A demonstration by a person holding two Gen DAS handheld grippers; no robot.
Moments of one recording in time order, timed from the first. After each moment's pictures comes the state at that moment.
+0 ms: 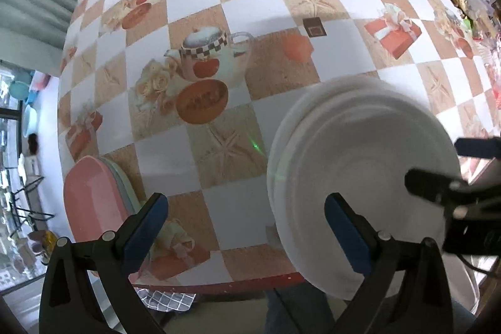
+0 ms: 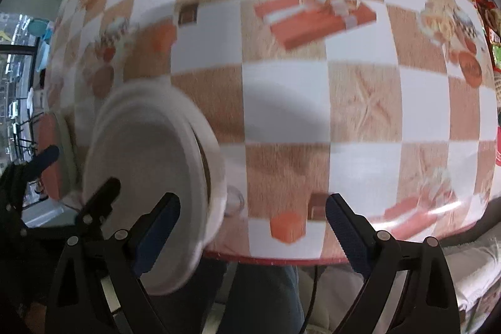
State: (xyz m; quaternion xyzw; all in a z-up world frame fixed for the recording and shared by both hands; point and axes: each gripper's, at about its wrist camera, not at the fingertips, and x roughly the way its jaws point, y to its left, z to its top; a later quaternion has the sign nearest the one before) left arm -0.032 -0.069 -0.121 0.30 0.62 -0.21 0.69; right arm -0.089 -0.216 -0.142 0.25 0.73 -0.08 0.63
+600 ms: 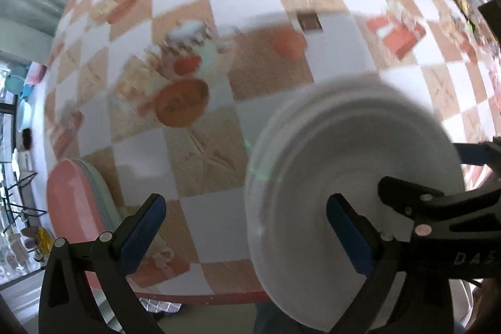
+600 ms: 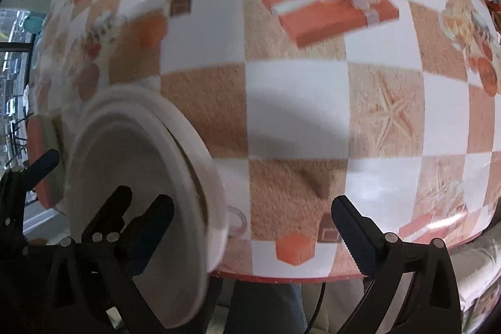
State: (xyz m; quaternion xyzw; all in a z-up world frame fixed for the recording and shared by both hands) left arm -0.031 -0.077 -0.143 0.28 0.64 -0.21 0.68; right arm -0.074 -0.233 -0.161 0.26 0.74 -0.07 0.62
